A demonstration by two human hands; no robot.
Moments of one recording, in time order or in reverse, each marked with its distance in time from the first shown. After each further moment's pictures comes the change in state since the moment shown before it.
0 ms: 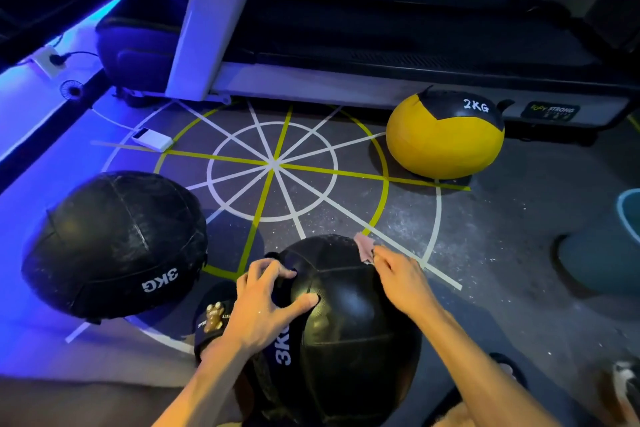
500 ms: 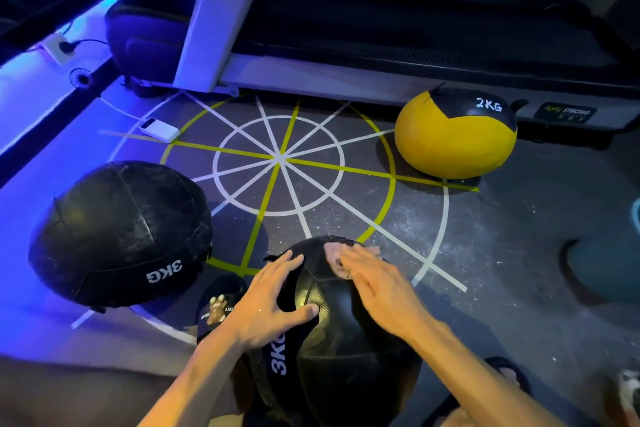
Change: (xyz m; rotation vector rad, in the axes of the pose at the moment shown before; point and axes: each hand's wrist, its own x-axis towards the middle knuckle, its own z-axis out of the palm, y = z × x) left_hand 0.007 -0.012 -0.009 0.037 -0.270 0.029; right_hand -0.007 -0.006 0.026 -0.035 -0.049 -0.416
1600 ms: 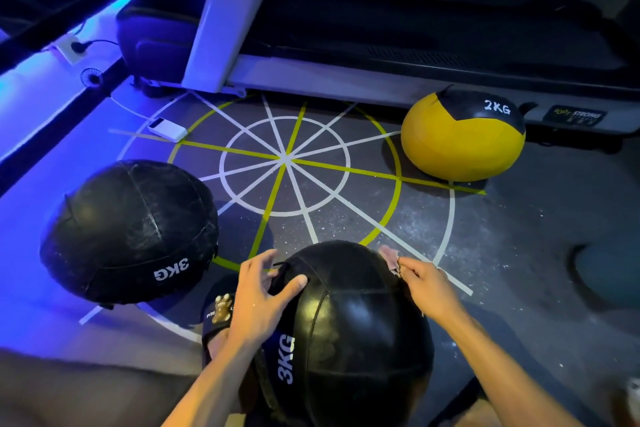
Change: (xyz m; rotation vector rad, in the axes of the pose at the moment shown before) left_hand 0.002 -0.005 0.017 -0.386 0.507 -0.114; right_hand -0.005 0.056 -0.016 0.169 0.042 0.566
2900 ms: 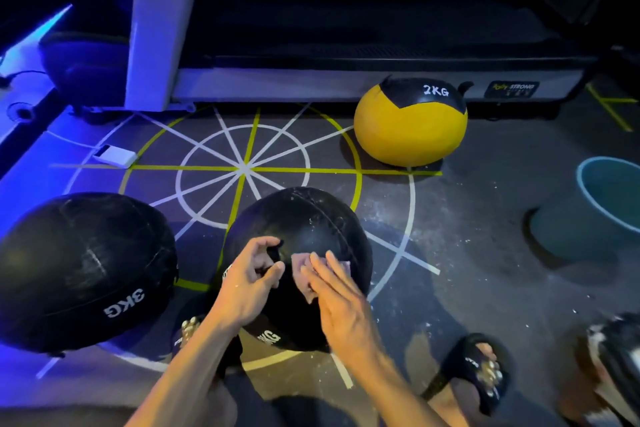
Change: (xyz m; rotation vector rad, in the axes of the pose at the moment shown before) left_hand 0.026 0.056 0.034 0.090 -0.278 0.237; right_hand -0.047 -0.012 0.080 0.016 0.425 -0.712
